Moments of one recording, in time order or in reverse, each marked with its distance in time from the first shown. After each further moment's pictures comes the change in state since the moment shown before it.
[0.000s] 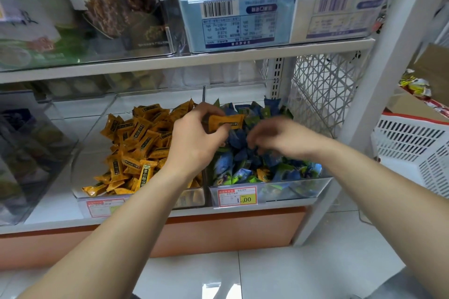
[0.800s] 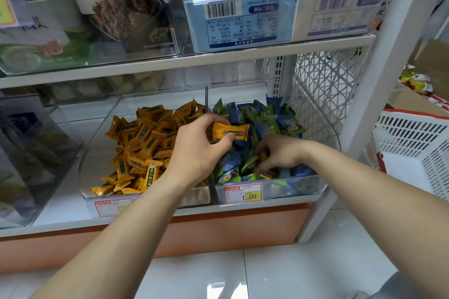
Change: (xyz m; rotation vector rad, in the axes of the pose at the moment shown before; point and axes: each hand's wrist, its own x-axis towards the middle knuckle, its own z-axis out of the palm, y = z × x) left_hand -0.016 -0.003 -0.008 0.012 -0.078 0.038; right_hand 0.025 0.031 0.022 -0.404 -0.206 0.182
